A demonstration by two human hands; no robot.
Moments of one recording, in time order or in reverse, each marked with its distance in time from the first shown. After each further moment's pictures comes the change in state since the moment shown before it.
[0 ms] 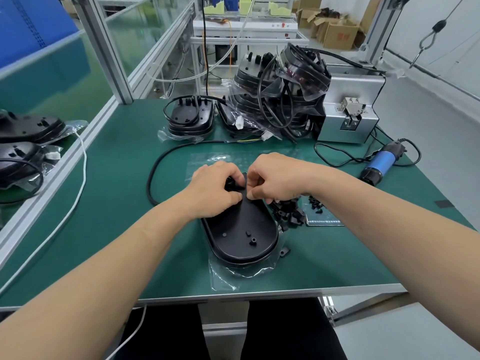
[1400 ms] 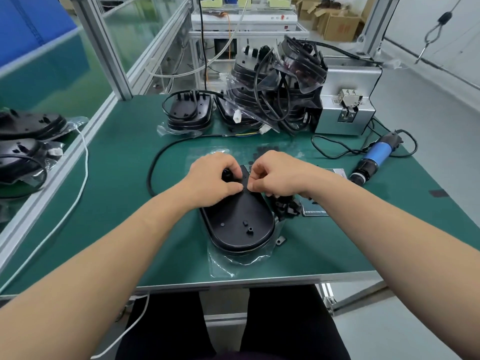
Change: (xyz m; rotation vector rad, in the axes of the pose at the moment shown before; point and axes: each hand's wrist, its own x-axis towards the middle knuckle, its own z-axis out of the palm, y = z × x) left_hand -0.001 0.001 -0.001 0.006 0.022 0.022; right_hand -0.012 0.006 0.015 0.276 0.095 0.098
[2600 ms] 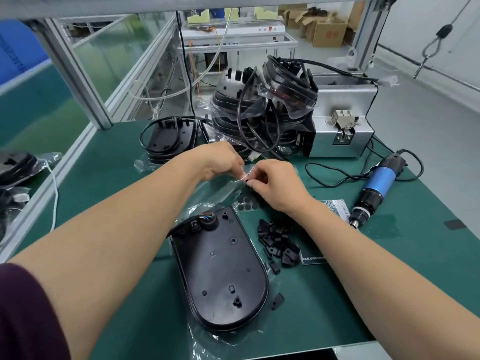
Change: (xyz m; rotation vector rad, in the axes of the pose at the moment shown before) left_hand 0.163 -0.001 -0.002 -0.362 -0.336 -0.370; right_hand 0.083 0.078 0.000 -0.002 0.562 -0.178
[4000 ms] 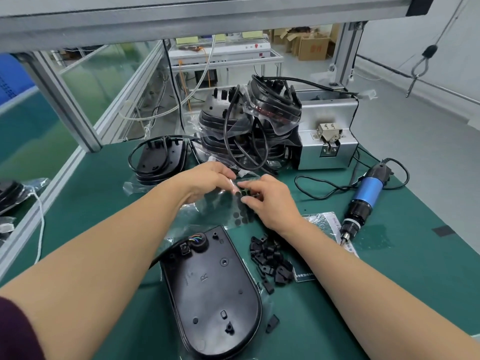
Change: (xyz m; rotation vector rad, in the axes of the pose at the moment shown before) left_hand 0.009 -0.016 -0.004 -0.043 -0.043 0.097; right_hand -0.007 0.005 0.005 0.131 0.085 0.116
